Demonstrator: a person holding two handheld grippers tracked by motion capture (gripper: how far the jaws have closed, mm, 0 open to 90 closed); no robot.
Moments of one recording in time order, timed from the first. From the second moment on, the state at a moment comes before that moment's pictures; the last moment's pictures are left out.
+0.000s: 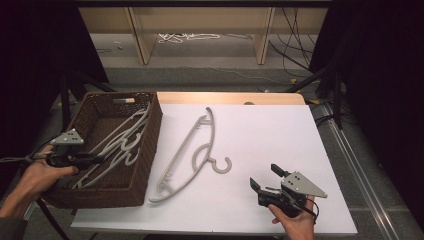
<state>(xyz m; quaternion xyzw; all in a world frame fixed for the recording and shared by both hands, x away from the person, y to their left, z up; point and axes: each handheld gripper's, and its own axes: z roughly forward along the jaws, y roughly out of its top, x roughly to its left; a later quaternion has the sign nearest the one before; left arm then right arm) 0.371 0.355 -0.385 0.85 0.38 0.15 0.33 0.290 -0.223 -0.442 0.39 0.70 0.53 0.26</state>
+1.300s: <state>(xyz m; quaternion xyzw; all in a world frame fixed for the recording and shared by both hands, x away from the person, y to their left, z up) 0.361 0.282 -0.339 0.79 0.42 0.20 0.41 0.289 -0.224 -0.441 0.39 0.70 0.53 0.27</state>
